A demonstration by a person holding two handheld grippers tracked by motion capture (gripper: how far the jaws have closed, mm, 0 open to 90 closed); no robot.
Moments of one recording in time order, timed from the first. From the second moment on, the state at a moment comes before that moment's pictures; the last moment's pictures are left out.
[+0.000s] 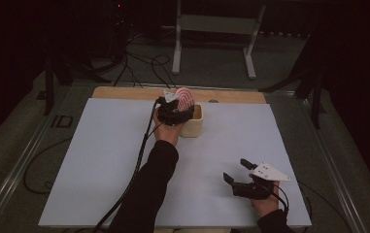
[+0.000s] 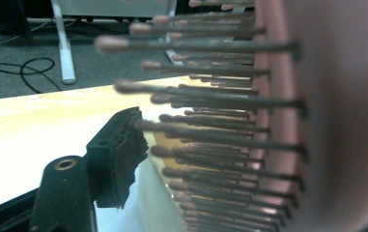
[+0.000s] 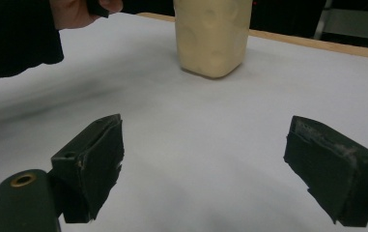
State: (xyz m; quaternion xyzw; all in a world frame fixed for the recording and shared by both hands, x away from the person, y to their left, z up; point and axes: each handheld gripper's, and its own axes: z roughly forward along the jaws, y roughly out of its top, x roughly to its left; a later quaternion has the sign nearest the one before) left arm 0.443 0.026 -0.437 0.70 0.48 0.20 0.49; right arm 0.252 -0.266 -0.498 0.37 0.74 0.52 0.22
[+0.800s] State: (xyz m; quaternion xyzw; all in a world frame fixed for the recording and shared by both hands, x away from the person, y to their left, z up) left arm 0.440 0.038 -0.443 0.69 0.50 0.20 0.49; right arm 0.252 -0.266 -0.498 0.37 0.74 0.52 0.22
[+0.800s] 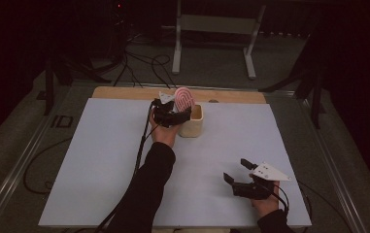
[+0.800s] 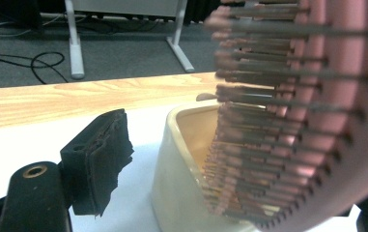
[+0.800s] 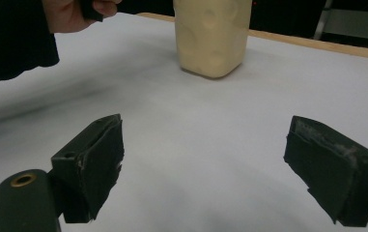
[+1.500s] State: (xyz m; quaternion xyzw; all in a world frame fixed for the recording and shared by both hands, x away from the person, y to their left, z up) left arm 0.429 0.051 -0.444 0.72 0.46 0.19 0.48; right arm 0.252 -0.266 -0.498 0.37 0.74 0.52 0.22
